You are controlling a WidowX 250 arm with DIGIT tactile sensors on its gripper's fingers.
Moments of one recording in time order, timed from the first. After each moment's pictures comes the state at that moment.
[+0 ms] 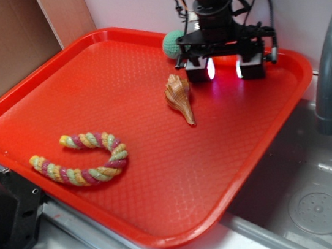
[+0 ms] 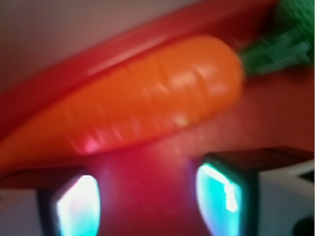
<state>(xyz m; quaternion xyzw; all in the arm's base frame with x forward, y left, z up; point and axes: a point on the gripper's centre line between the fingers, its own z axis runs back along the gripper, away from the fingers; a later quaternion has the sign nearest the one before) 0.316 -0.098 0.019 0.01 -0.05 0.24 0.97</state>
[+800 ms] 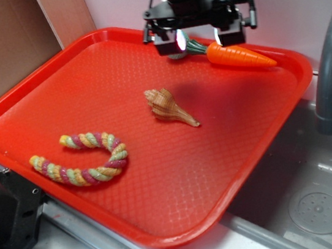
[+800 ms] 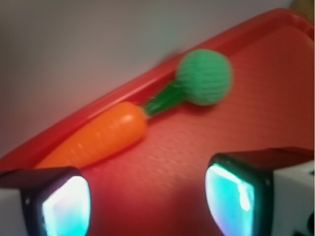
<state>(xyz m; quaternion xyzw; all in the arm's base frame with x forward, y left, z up) 0.326 -0.085 0.066 0.03 -0.19 0.27 0.94</state>
